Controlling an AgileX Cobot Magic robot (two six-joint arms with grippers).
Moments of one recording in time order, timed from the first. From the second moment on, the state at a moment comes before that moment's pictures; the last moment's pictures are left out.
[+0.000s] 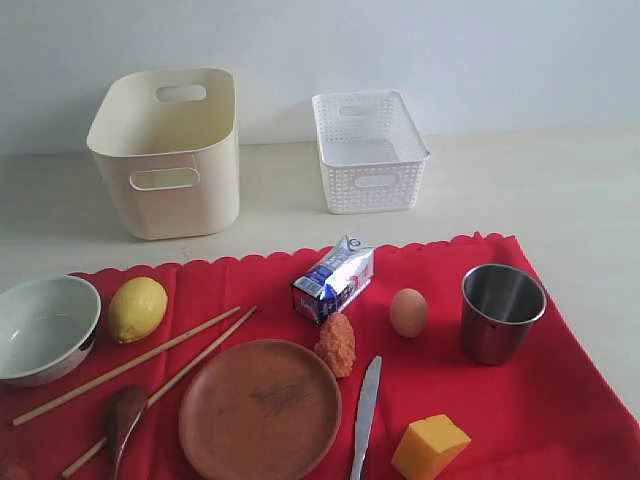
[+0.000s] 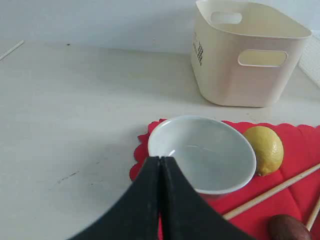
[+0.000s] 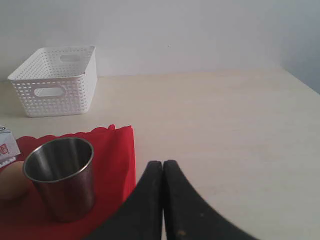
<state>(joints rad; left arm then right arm) 0.02 0.00 0.01 0.05 0.37 -0.12 0.04 0.00 0.01 -0.17 0.31 0.17</state>
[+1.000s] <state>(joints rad) 0.02 0.00 0.01 0.05 0.37 -0.12 0.04 0.01 -0.02 -0.17 0.32 0.17</state>
